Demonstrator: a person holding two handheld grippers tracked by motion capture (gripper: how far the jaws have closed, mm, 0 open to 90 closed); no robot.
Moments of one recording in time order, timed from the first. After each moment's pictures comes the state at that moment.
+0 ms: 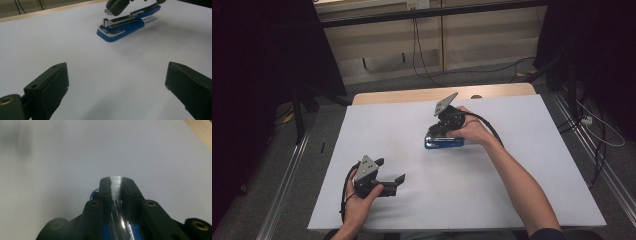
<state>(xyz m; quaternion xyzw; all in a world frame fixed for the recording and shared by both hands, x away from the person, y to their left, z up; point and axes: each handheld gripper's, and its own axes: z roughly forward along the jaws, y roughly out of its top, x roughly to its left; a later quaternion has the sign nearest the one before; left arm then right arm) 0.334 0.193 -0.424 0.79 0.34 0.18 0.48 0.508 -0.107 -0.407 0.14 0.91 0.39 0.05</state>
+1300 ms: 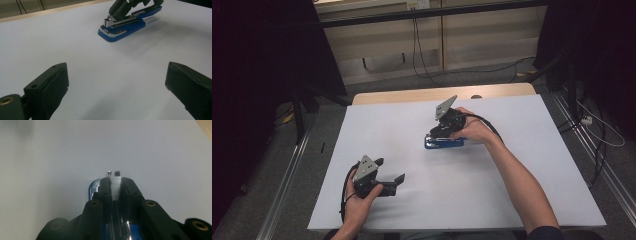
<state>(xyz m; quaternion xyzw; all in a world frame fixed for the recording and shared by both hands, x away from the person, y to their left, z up) 0.334 0.194 -0.424 0.79 0.34 0.18 0.48 0.511 -0.109 -0.417 0.09 0.92 0.38 0.06</state>
